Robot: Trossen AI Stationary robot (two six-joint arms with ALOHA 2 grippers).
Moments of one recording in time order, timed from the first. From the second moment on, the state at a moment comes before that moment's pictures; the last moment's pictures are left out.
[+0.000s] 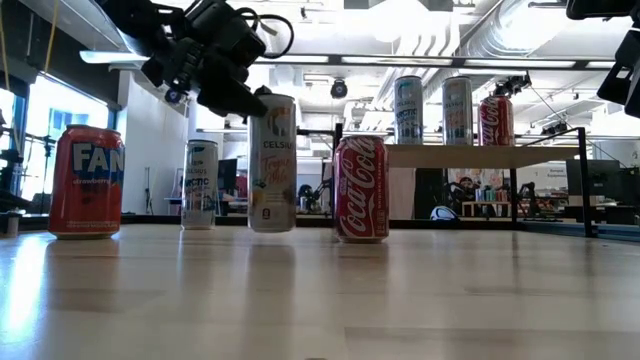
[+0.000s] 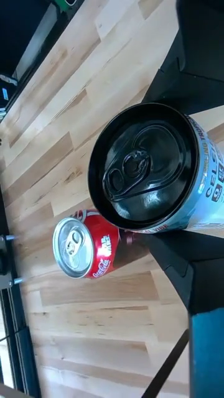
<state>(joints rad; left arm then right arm) 0.29 1.39 0.73 0.05 0.55 0.40 0.78 1.30 0.75 -0.44 0.39 1.12</state>
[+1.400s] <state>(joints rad) 0.29 1.23 0.66 0.15 0.50 0.21 0.78 1.30 0.75 -0.44 0.39 1.12</state>
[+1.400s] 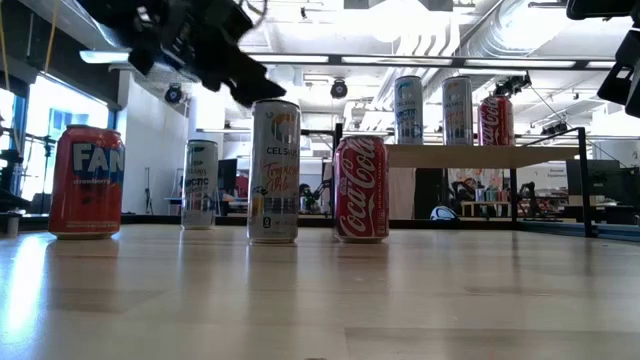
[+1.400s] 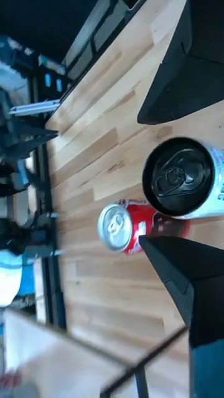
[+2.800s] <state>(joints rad) 0.13 0.77 0.66 0.23 0.33 -0.39 0.74 1.30 0.75 -0.39 0.48 1.34</state>
